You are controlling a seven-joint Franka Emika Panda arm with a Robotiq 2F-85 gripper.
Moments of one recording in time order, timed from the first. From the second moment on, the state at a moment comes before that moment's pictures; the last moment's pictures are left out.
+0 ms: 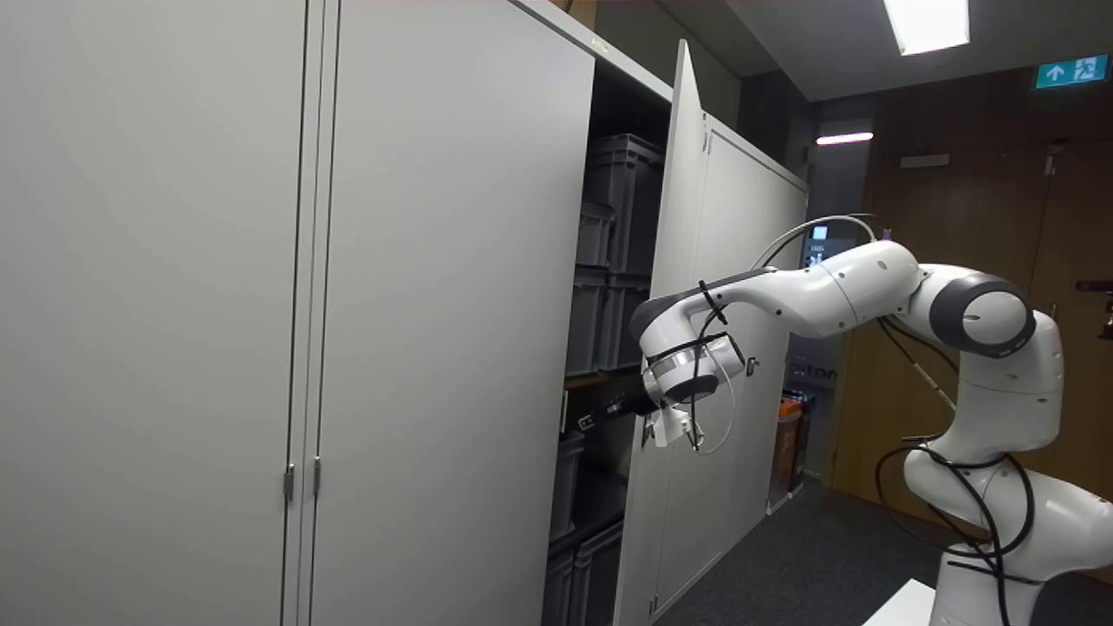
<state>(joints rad) -1.75 -0.22 2.48 -1.99 2.02 3.38 -1.67</state>
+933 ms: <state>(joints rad) -1.78 -0.47 2.39 -1.89 2.09 3.45 -1.66</state>
